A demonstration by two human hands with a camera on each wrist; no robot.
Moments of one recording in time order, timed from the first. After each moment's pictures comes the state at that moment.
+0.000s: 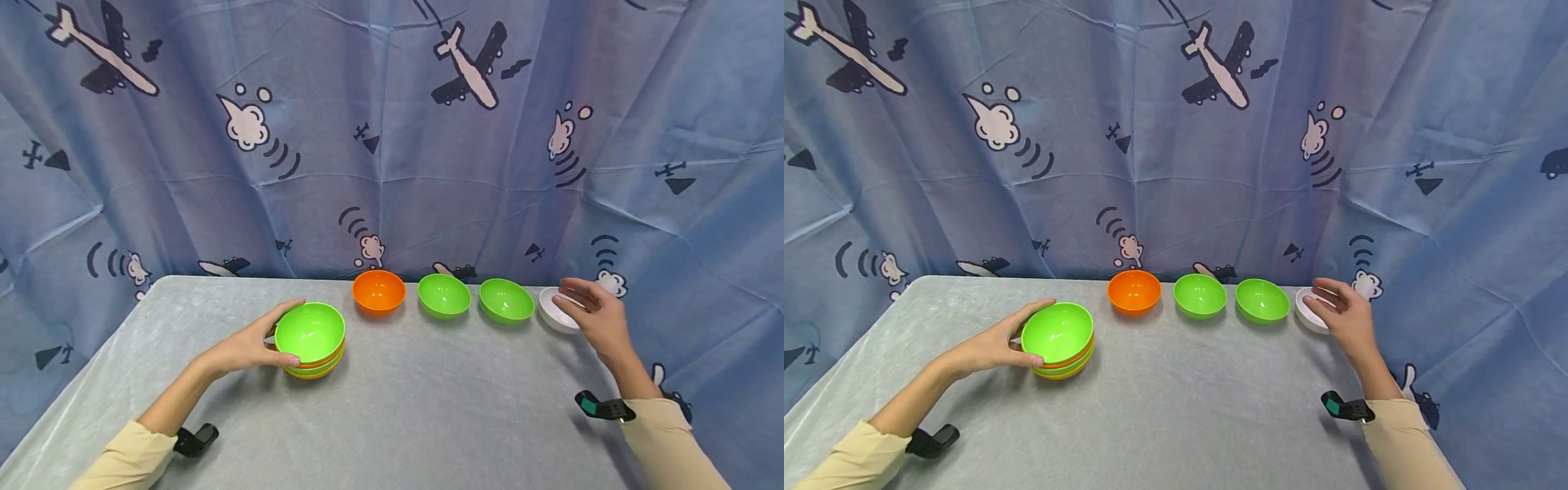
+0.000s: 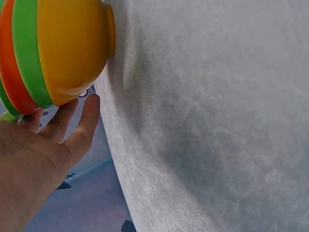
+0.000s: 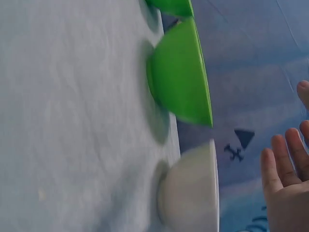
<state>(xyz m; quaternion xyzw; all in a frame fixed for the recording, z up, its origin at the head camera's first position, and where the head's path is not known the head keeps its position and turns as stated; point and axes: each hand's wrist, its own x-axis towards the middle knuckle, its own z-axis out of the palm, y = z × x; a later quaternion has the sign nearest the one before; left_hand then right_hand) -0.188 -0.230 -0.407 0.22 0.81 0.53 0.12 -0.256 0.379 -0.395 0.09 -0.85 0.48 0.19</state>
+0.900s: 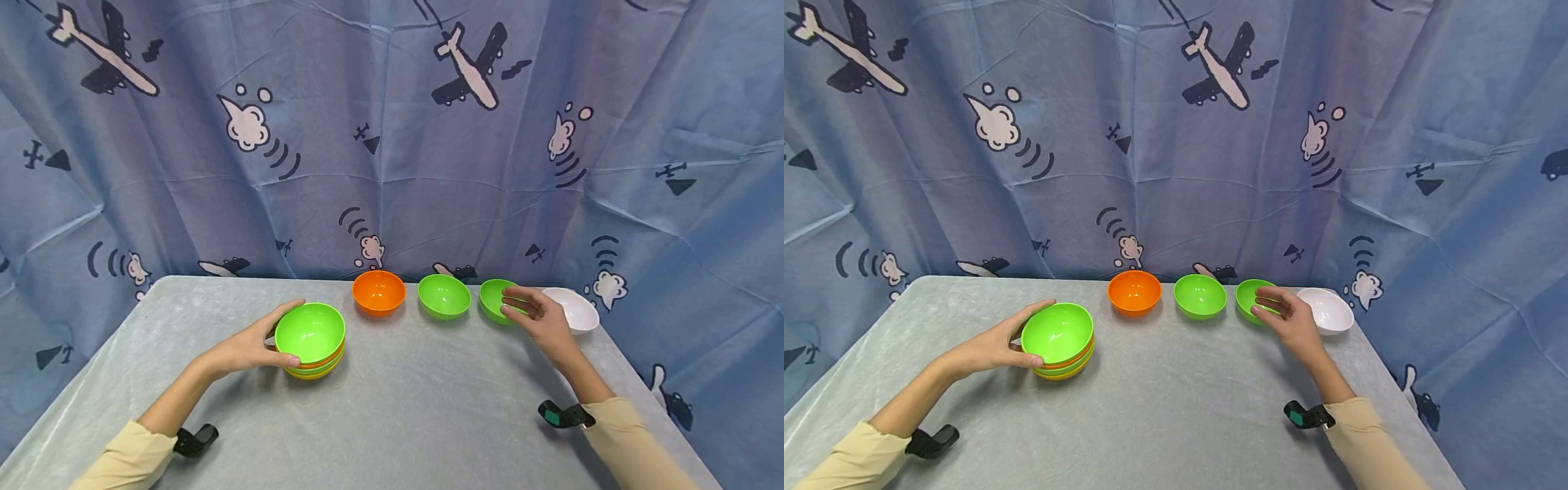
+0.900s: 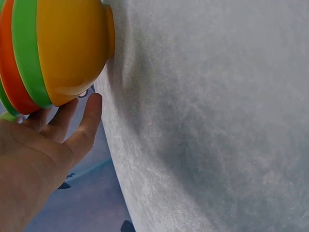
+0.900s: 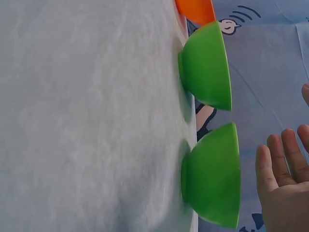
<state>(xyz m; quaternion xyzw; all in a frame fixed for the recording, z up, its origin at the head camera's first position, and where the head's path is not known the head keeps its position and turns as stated) -0.189 -0.230 -0.407 0.22 0.81 0.53 0.13 -0.256 0.308 -0.410 0.20 -0.79 0.57 0.10</state>
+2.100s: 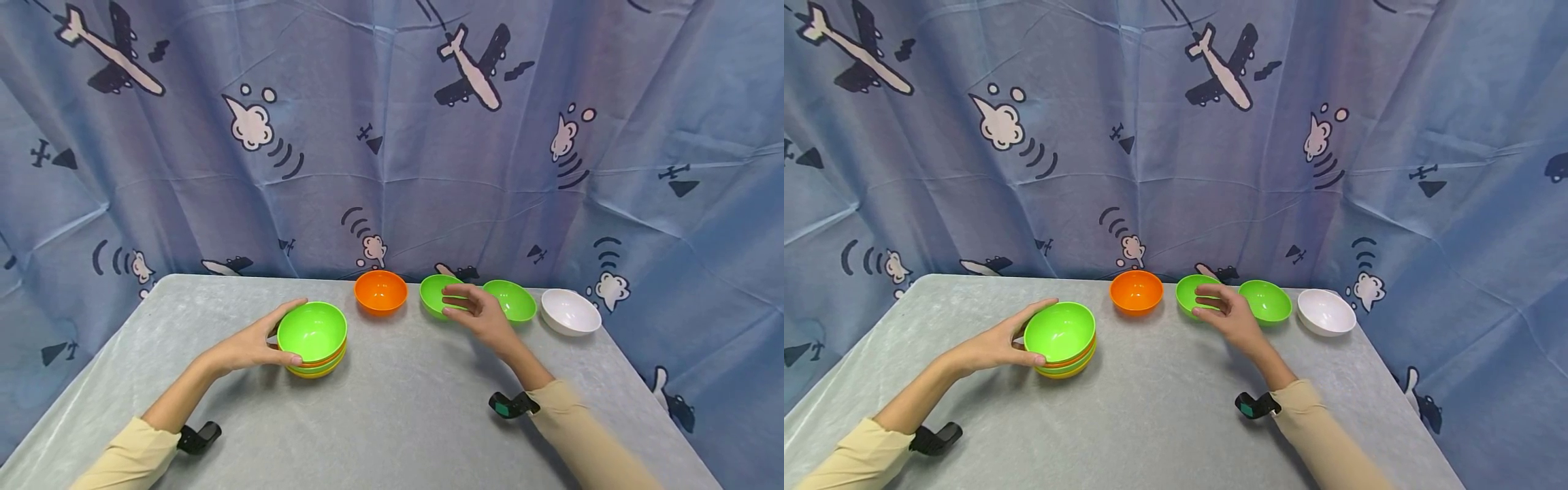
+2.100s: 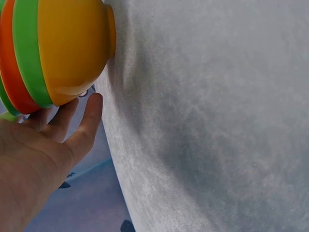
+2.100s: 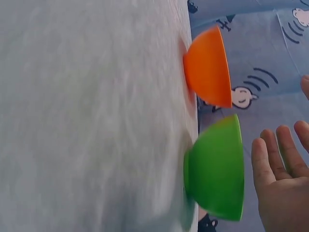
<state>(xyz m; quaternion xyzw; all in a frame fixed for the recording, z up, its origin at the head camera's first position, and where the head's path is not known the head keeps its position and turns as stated) -0.188 -0.231 -0.408 0.21 0.81 0.53 0.13 -0.270 0.218 -0.417 0.29 -0.72 0.62 0.01</state>
